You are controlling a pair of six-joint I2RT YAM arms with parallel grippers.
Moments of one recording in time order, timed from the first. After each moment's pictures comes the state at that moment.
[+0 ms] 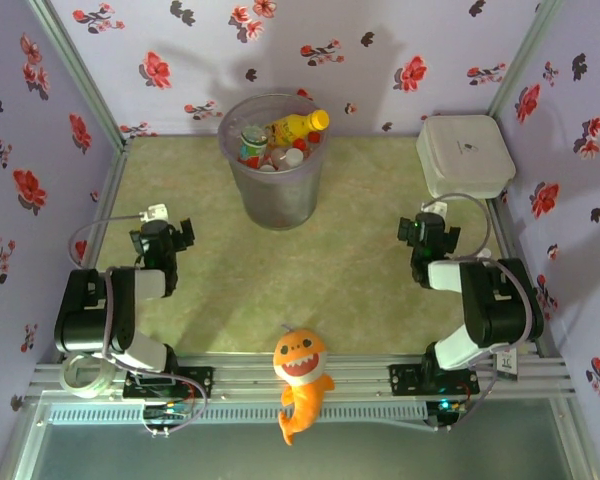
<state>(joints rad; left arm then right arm) -0.02 1.52 0.40 0.69 -0.29 -0.06 0.10 1.54 0.46 0.56 0.40 0.09</state>
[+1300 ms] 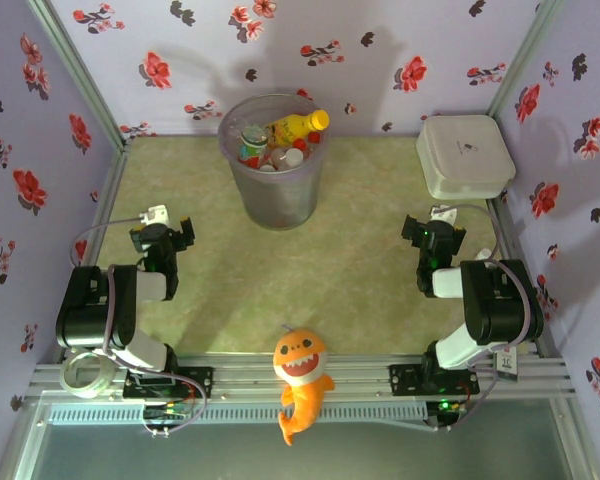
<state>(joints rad) -0.02 1.54 0.38 0.80 -0.29 -0.05 0.04 1.55 0.38 0.78 0.30 0.12</state>
